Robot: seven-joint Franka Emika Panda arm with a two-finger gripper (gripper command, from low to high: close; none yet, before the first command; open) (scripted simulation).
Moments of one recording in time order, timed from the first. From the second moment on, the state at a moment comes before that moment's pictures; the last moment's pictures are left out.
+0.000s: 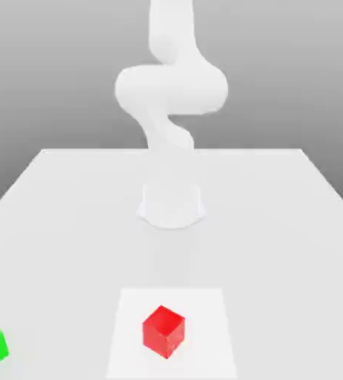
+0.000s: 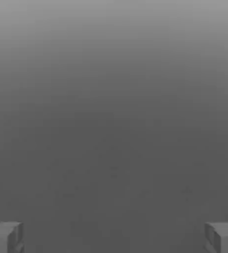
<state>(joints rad) -0.03 -0.71 0.03 -2.33 -0.01 2.34 0.87</state>
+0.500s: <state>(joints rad) -0.16 -0.16 0.13 -2.53 -0.08 2.60 1.26</state>
